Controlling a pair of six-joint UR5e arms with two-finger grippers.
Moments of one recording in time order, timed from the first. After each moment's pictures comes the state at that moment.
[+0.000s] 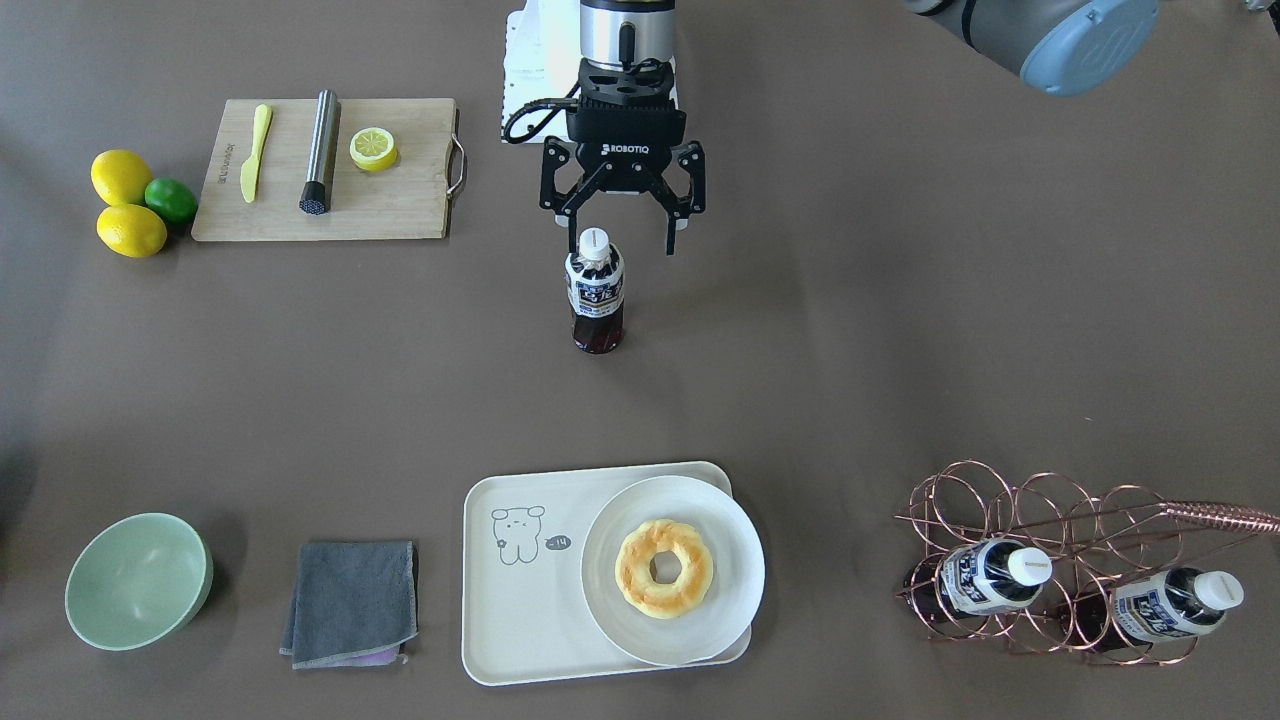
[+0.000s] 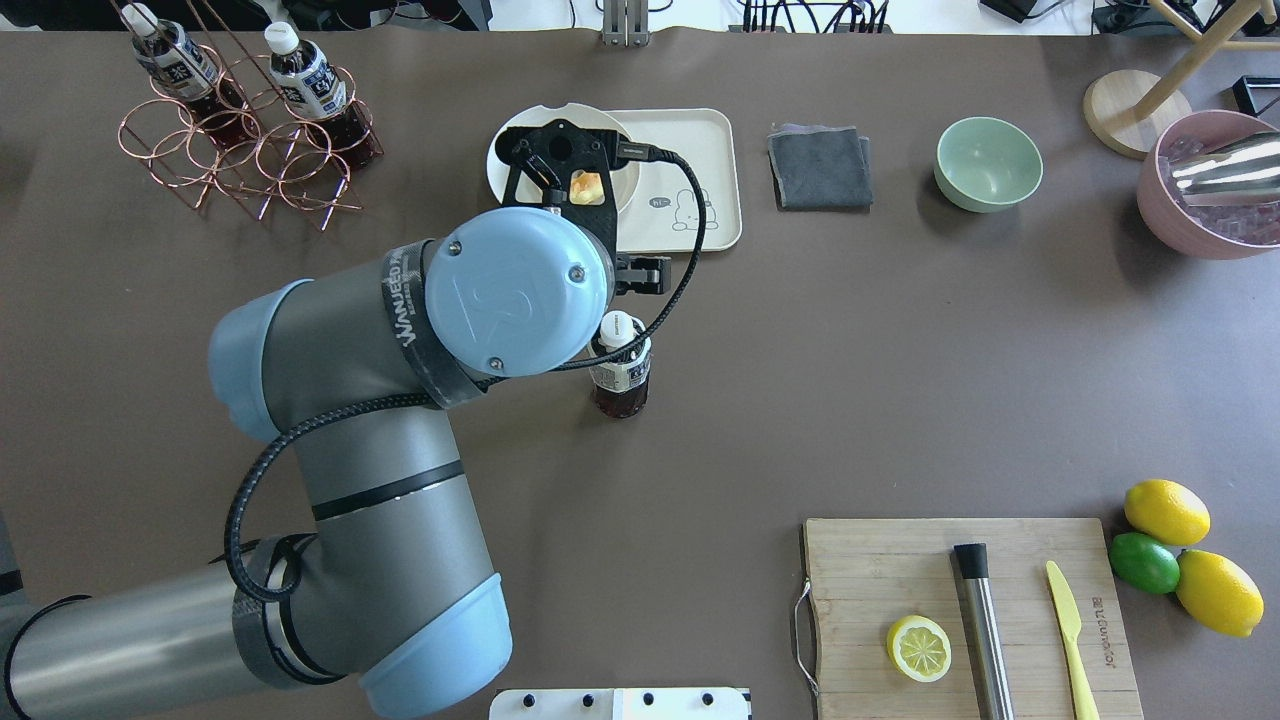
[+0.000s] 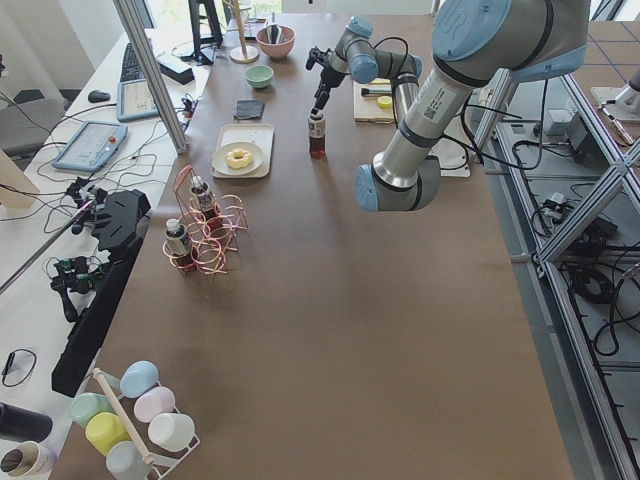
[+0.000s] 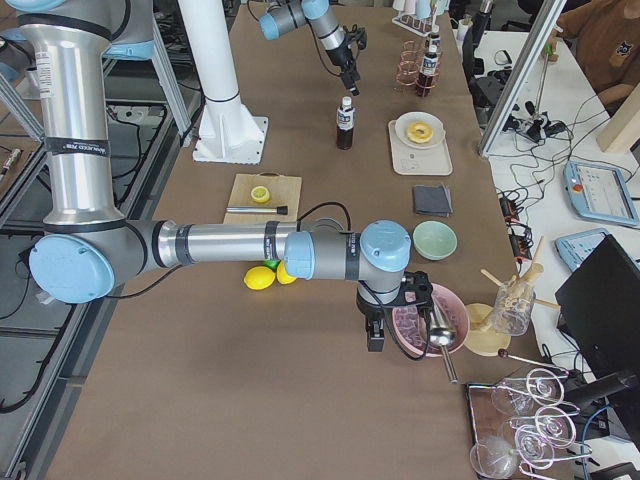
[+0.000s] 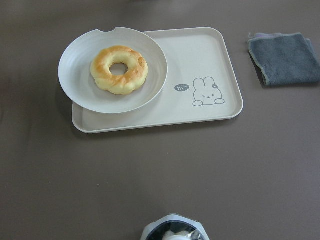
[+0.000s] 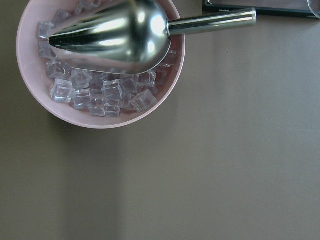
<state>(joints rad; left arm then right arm) -0.46 -2.41 -1.88 -1.37 -1.39 -1.22 1.61 -1.54 1.63 -1.63 2.30 -0.05</state>
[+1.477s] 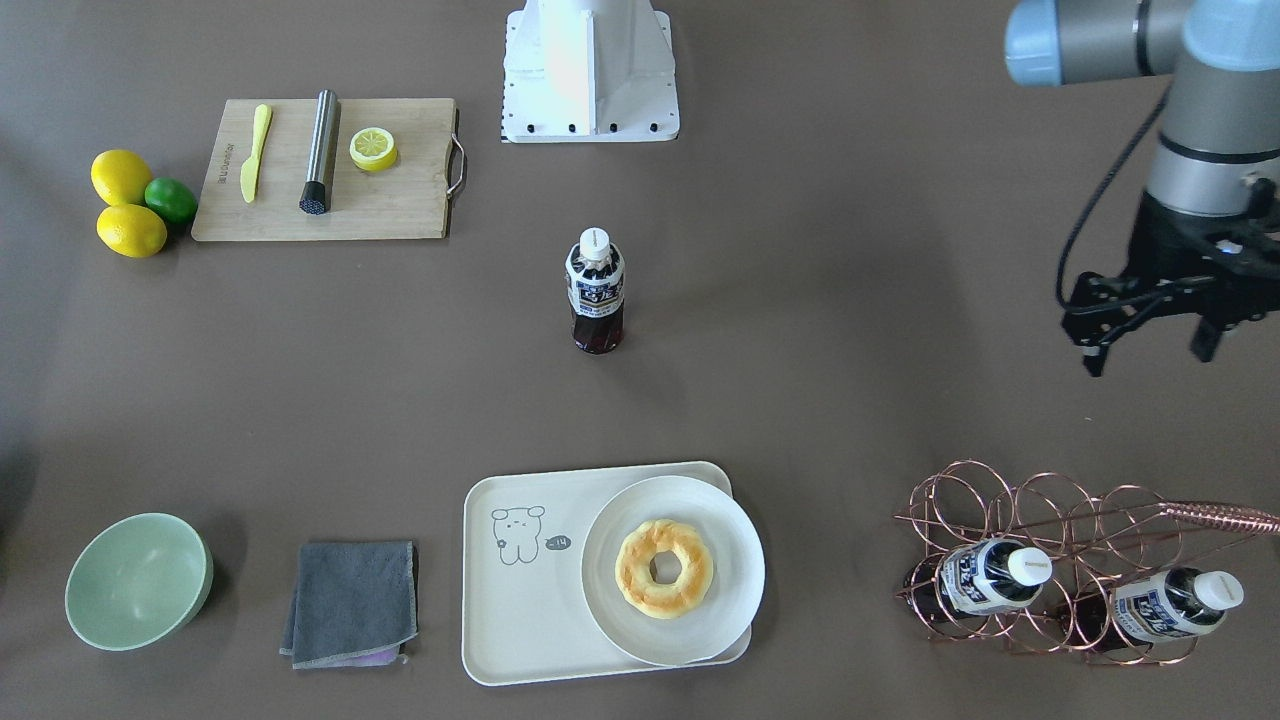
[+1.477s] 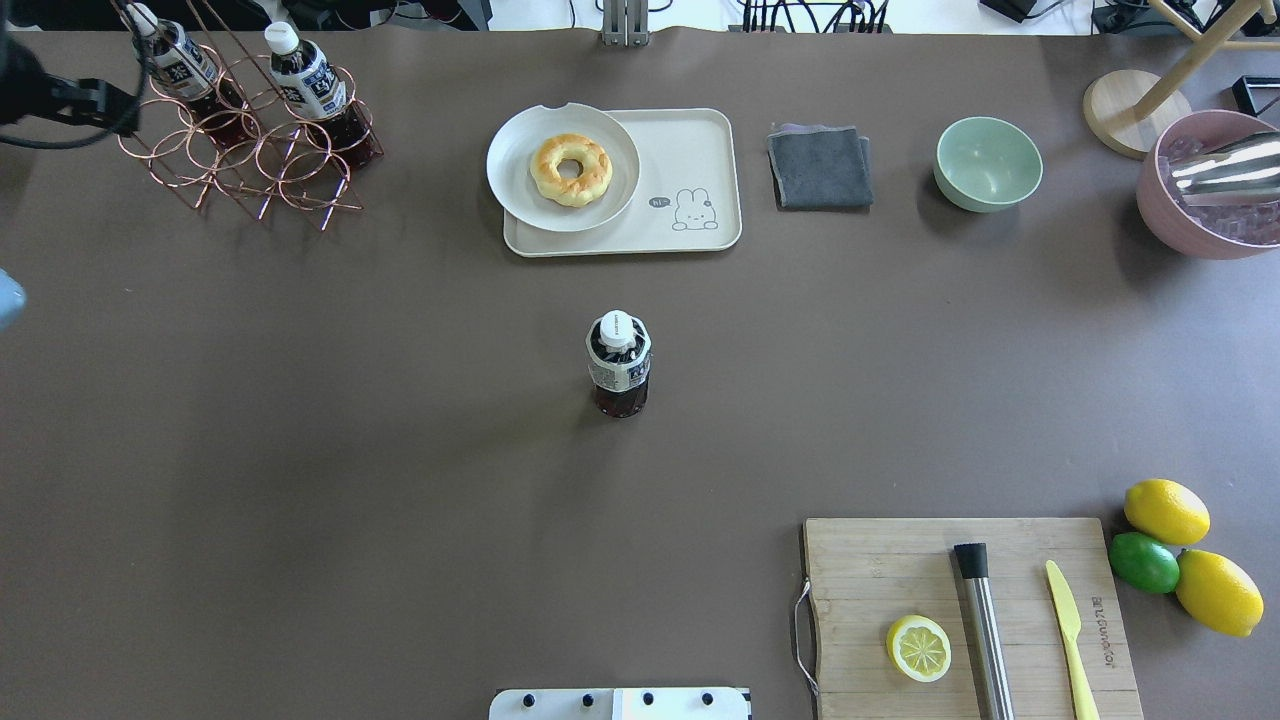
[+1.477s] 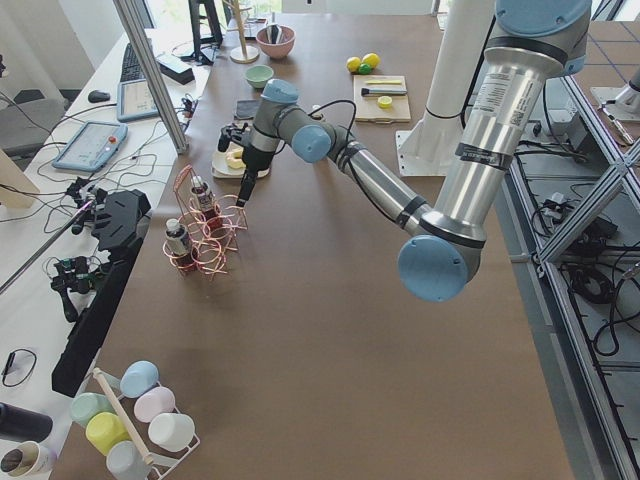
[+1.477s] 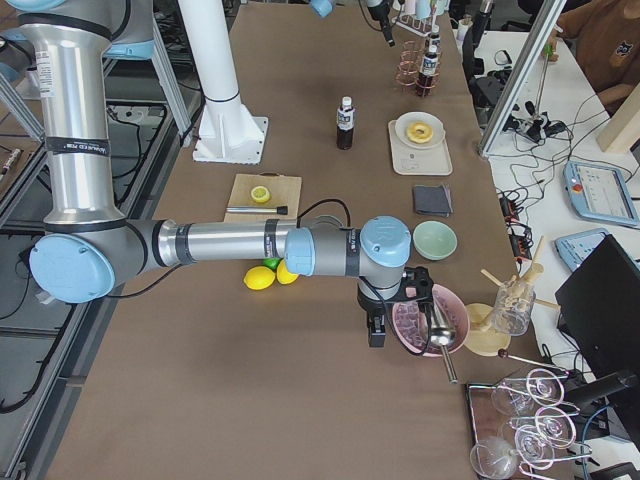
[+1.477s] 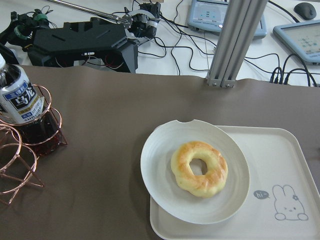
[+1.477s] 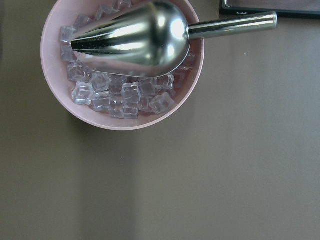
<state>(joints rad) -1.09 -1.86 -1.92 -1.58 -1.81 -0.71 1.61 -1.54 1.64 -1.63 2.34 -0.05</state>
